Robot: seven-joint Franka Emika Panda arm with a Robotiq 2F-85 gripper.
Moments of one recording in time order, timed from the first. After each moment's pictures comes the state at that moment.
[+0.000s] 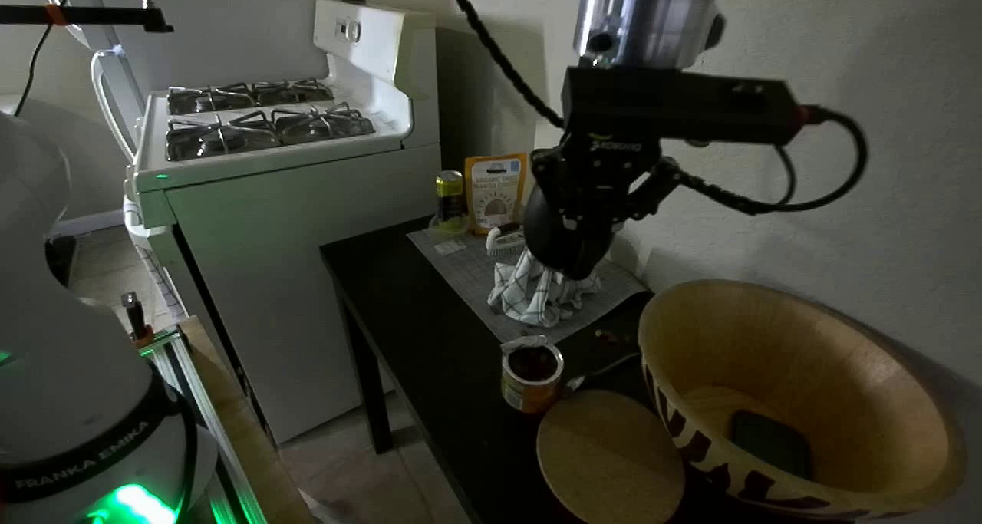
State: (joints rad) arm -0.26 -0.22 -0.33 -2.28 0.01 2.09 -1.37
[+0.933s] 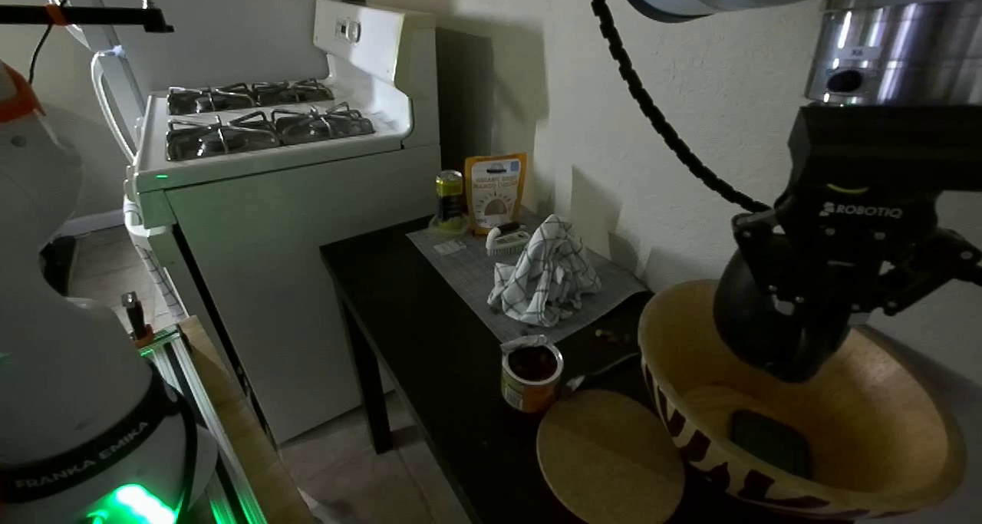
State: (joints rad) arm -0.37 0.16 -0.41 -1.91 -0.07 2.18 -1.14
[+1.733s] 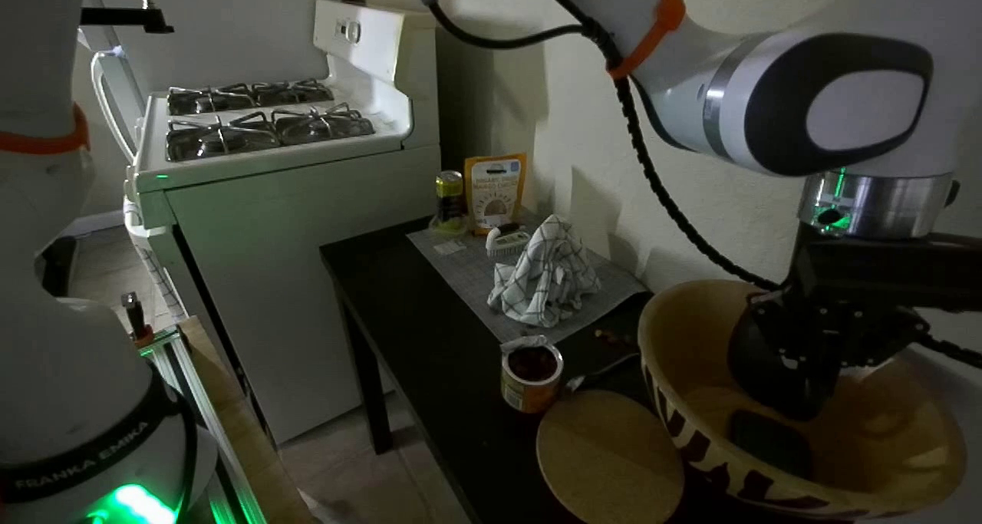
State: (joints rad) arm -0.45 0.48 -0.28 -1.72 -0.06 2.32 -1.14
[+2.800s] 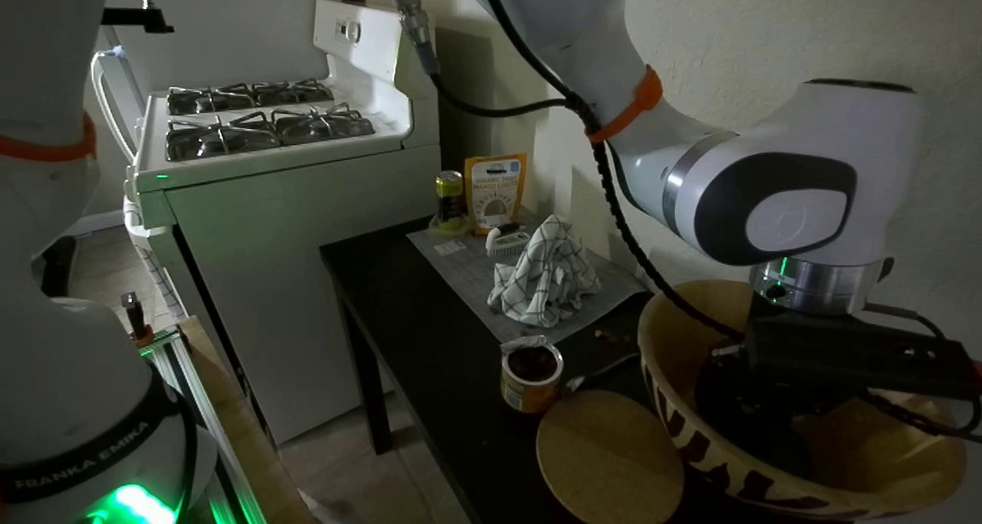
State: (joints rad) arm -0.50 0.55 -0.23 -1.81 -0.06 2.47 -1.14
